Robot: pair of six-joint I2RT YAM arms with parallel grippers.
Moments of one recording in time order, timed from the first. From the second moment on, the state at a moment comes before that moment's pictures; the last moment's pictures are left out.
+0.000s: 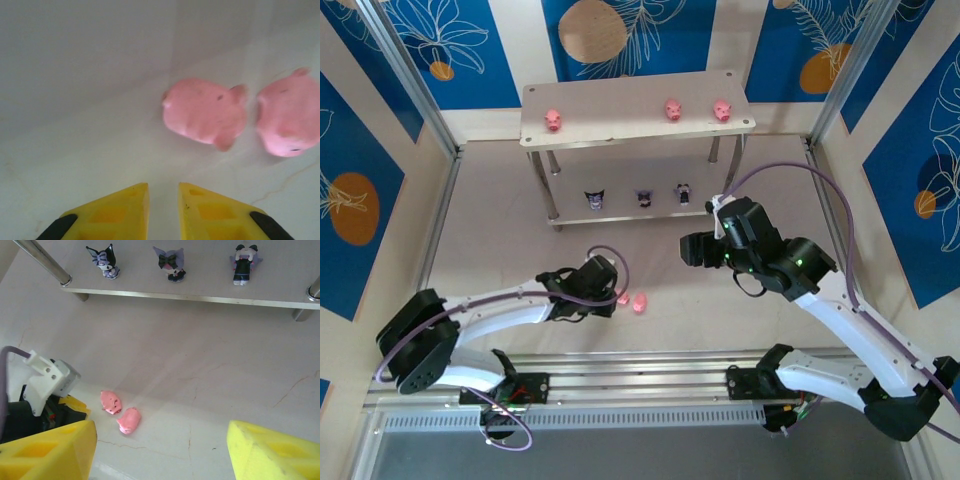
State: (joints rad) left arm -0.91 1.41 0.68 -0.42 -0.07 -0.63; right arm 0.72 0.99 1.16 -0.93 0.11 0.46
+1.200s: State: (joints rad) left arm -0.79 1.63 0.87 -0.34 -0.10 -0.47; right arm 0.67 0.95 1.13 -0.91 0.11 0.45
